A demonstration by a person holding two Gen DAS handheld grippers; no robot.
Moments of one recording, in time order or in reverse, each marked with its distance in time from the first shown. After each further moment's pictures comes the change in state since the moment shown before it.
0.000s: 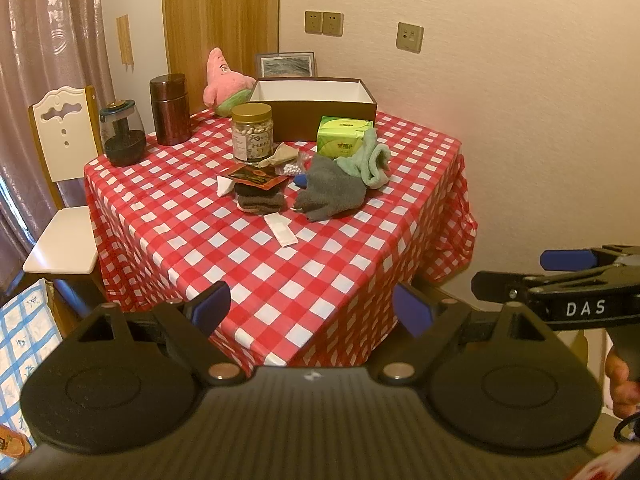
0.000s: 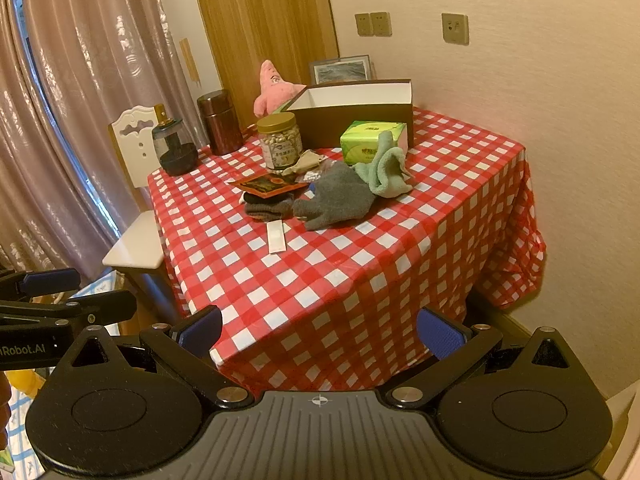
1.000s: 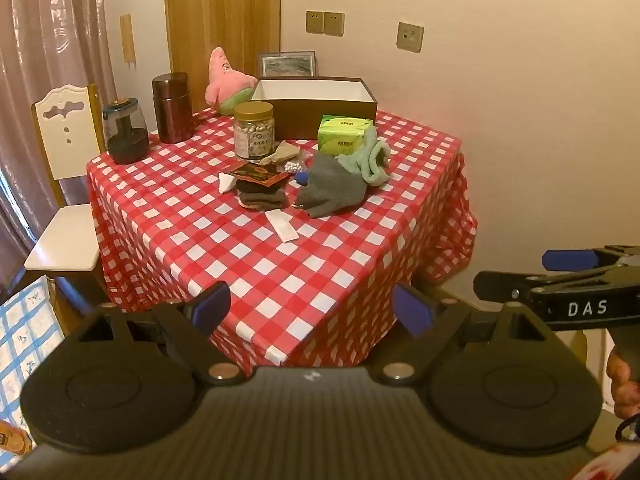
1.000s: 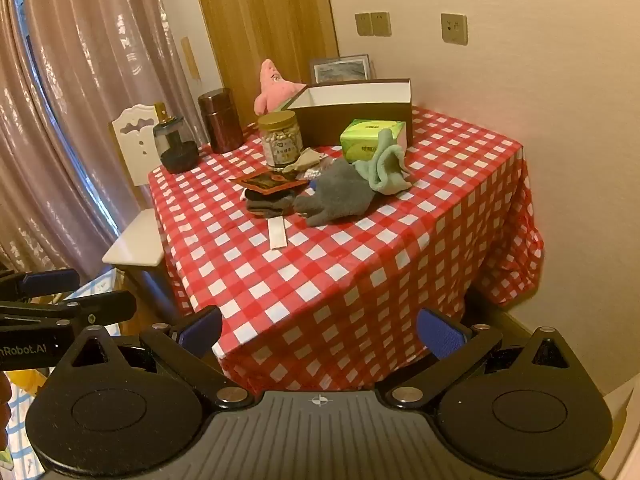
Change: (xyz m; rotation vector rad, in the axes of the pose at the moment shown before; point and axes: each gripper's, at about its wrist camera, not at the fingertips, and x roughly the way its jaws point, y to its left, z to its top) left arm 0.000 0.000 0.000 0.002 -0.007 0.001; right arm -0.007 0.002 -0.004 -0.007 -0.003 -0.008
